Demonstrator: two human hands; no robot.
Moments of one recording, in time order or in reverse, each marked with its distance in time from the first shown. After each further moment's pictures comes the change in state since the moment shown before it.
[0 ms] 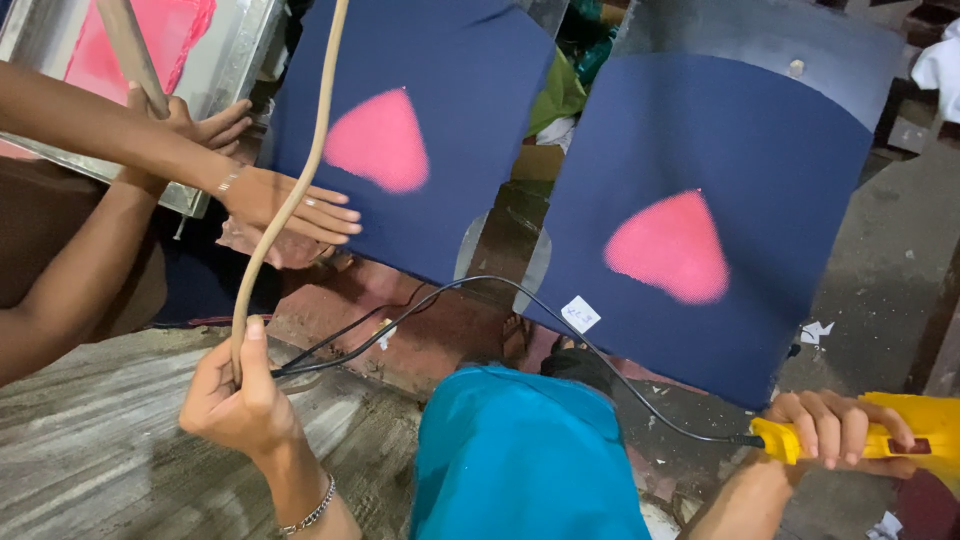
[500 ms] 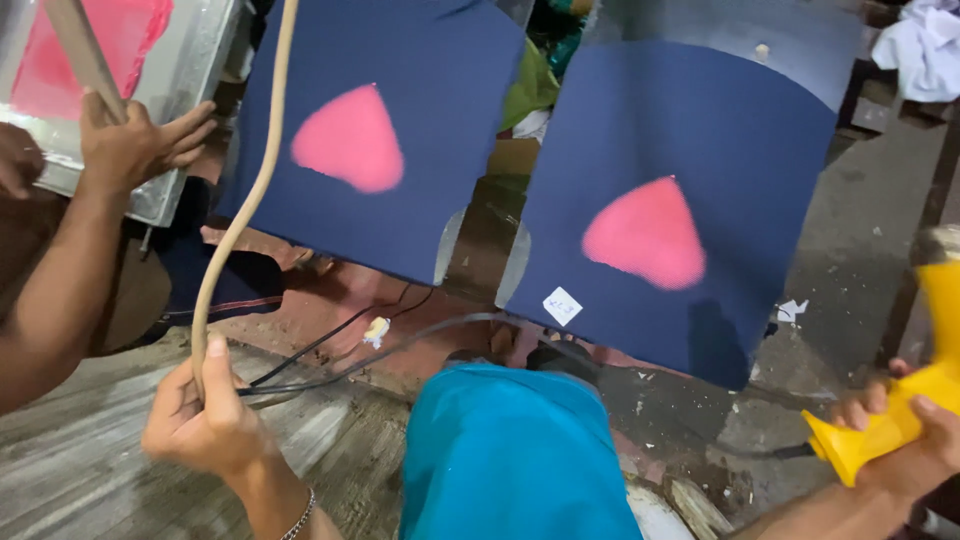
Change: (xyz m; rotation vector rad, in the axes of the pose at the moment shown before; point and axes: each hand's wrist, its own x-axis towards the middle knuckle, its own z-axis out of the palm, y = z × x) left_hand -0.001 -0.007 -0.009 -0.029 -0.017 -0.048; right_hand 0.056 -0.045 0.124 -1.035 0.779 0.389
